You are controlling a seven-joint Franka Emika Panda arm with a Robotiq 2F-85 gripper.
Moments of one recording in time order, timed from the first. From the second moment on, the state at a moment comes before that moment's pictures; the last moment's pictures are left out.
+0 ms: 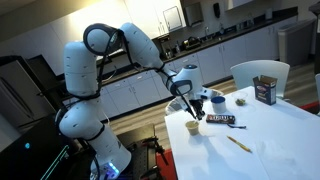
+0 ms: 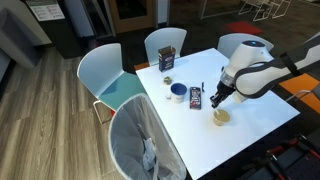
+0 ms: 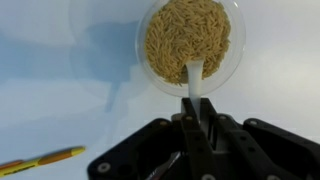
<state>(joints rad) 0.01 0.45 0.19 -2.28 0.07 2.71 0.02</state>
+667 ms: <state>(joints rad) 0.01 0.44 0.17 -2.30 0.07 2.71 0.02</state>
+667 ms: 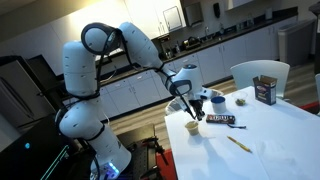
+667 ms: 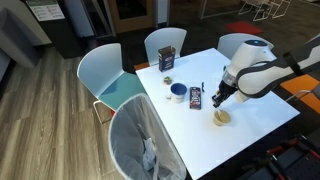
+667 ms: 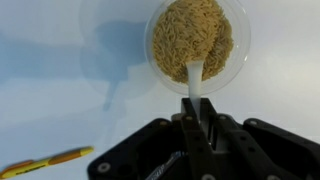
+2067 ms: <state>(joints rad) 0.04 0.38 0.16 -2.30 0.07 2.71 0.02</state>
